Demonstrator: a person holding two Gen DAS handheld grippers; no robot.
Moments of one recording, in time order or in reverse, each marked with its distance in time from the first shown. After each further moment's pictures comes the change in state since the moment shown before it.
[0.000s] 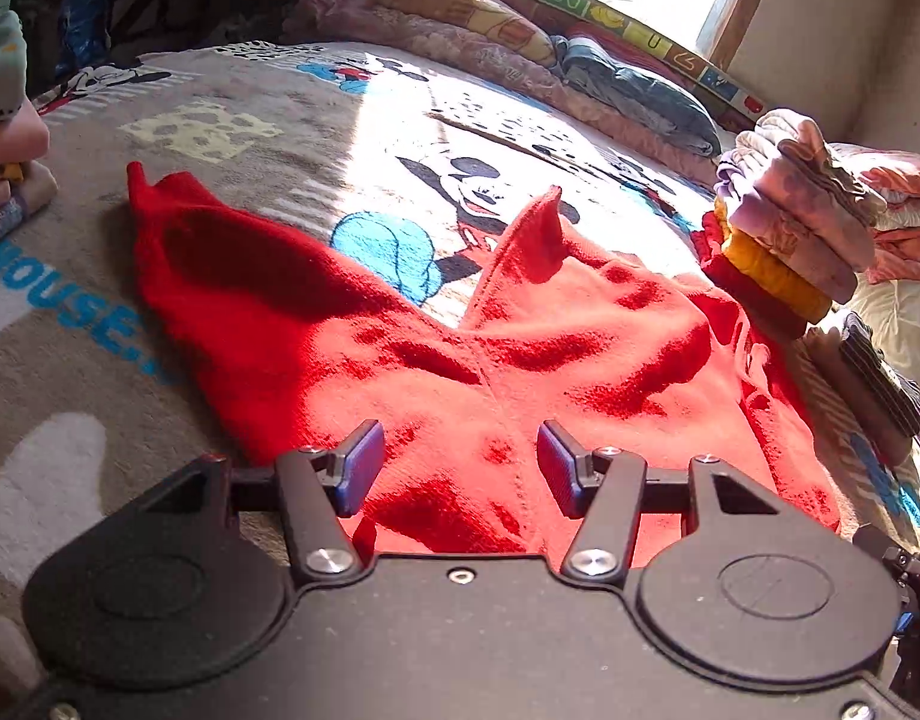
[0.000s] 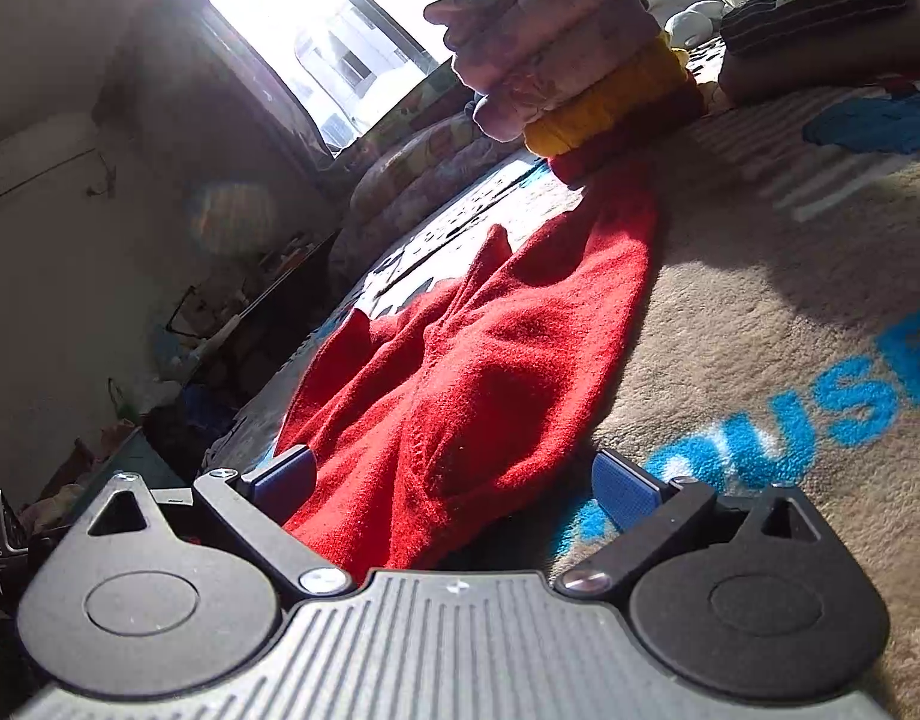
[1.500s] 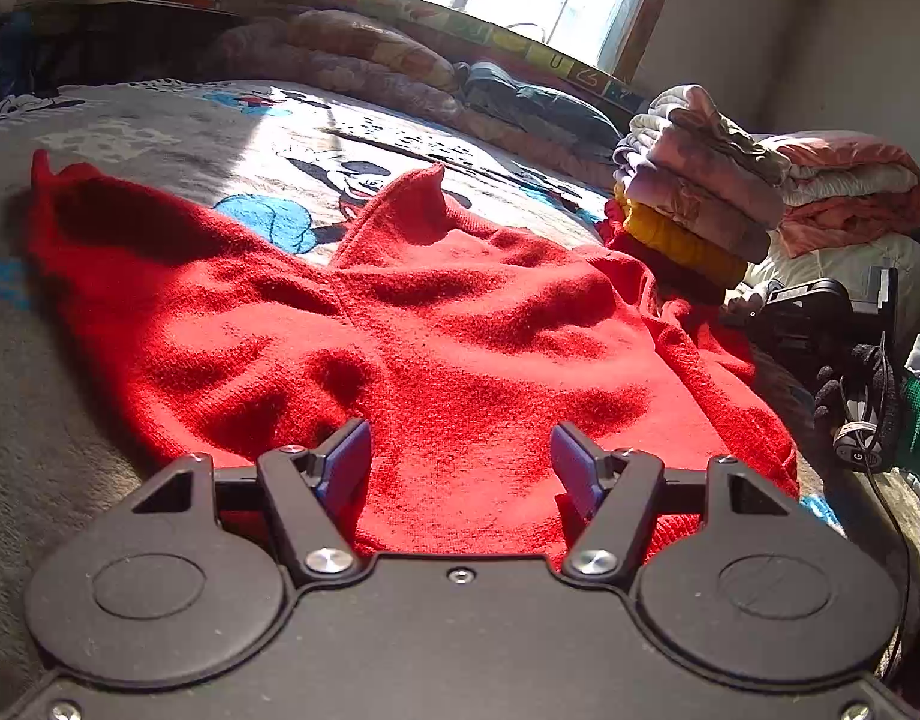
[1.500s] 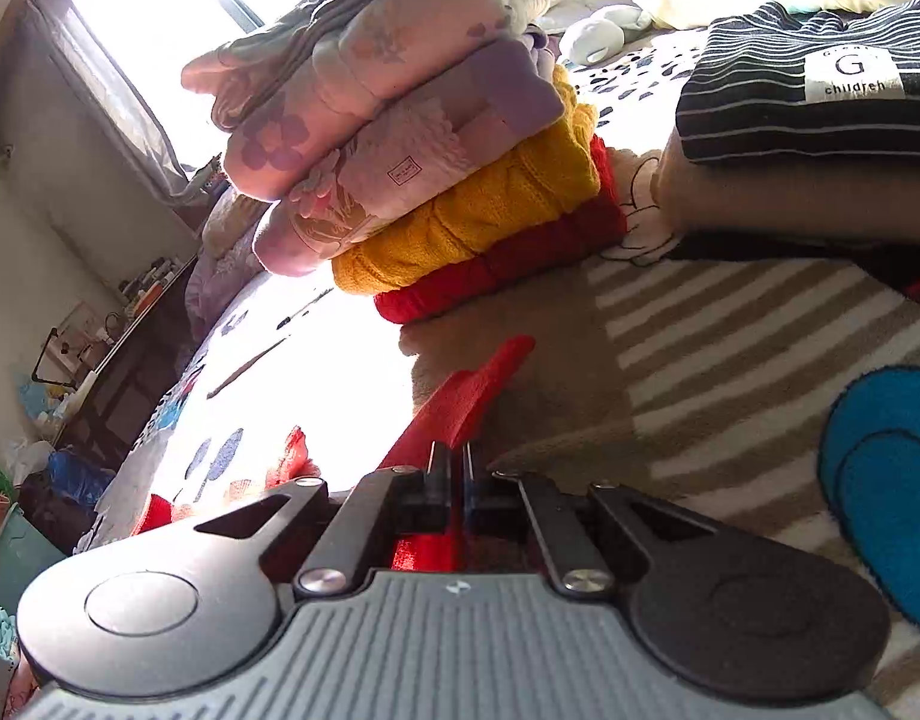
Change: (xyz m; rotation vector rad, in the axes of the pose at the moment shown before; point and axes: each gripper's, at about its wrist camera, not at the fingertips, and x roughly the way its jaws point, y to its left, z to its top) left arm 0.018 -0.015 -0.049 0.073 -0.089 -0.143; right arm 0.125 -0.071 0.179 0.033 0.022 -0.242
